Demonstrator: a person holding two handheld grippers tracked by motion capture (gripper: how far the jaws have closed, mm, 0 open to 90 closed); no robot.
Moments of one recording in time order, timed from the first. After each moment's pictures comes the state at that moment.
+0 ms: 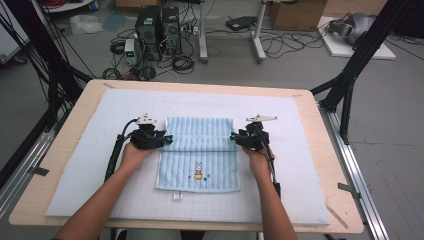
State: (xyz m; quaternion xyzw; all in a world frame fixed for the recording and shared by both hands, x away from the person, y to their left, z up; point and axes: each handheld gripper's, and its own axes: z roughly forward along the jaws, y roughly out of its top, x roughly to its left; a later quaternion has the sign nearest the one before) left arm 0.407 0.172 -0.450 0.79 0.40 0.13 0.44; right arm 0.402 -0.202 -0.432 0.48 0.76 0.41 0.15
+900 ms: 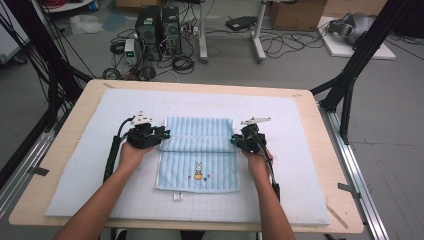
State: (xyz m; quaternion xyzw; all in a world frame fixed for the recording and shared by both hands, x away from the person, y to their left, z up) left arm 0.402 0.177 -0.443 0.77 0.40 0.16 0.47; right arm 0.398 -0.197 -0.434 0.46 0.79 0.38 0.15
